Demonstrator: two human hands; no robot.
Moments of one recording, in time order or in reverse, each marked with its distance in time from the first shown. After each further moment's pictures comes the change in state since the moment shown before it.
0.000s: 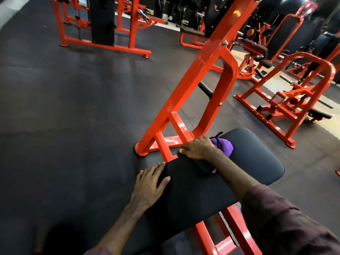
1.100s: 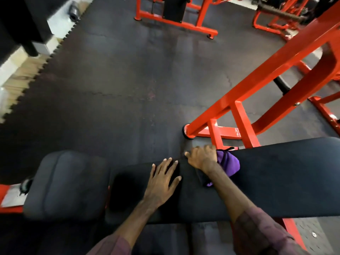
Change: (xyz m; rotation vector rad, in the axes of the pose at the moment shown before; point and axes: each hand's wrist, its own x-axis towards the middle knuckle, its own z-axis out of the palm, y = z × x) left_hand -0.127 -0.106 -0.023 0.080 0.037 -0.248; right_hand -0.008 -0.231 0.021 -0.010 0.012 -0.106
